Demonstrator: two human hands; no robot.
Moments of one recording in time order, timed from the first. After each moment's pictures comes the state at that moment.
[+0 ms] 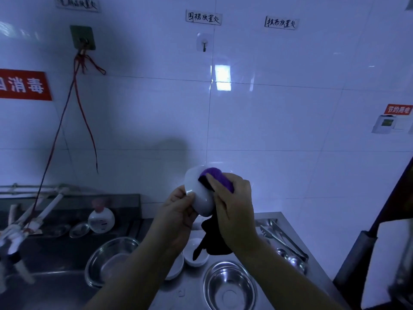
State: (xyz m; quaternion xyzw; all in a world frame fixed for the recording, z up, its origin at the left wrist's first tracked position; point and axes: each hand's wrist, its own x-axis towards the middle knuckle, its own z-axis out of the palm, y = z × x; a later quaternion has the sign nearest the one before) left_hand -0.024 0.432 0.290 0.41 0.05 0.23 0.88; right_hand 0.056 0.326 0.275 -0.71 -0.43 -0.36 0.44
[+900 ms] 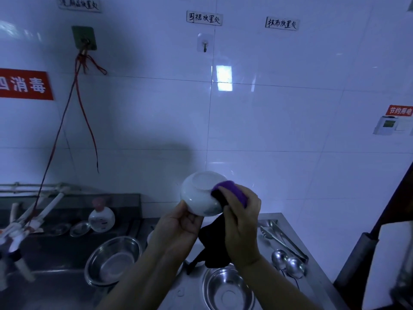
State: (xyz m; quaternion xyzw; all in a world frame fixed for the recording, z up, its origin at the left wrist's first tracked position) left_hand -0.029 0.420 0.286 0.17 0.10 0.17 0.97; right_hand 0.055 0.315 0.243 -0.65 -0.38 -0.32 0.57
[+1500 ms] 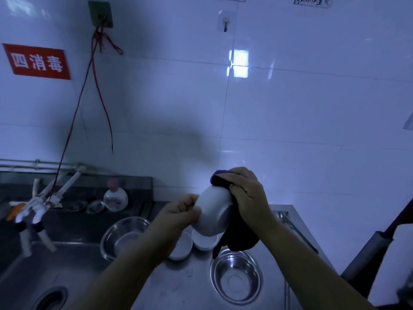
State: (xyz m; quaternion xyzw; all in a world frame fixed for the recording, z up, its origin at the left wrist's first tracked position) left_hand -0.060 0.457 0.248 0.64 0.04 0.17 0.75; right_hand 0.068 0.323 0.280 -0.69 -0.47 -0.09 0.54
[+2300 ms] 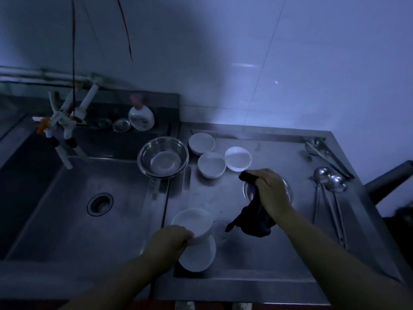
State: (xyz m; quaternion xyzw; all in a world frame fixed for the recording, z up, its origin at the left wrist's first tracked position) left_hand -0.205 0.521 0.013 0.97 0.09 -0.04 0.23; right_hand 0.021 0.355 0.093 -0.82 -0.28 0.11 0.49
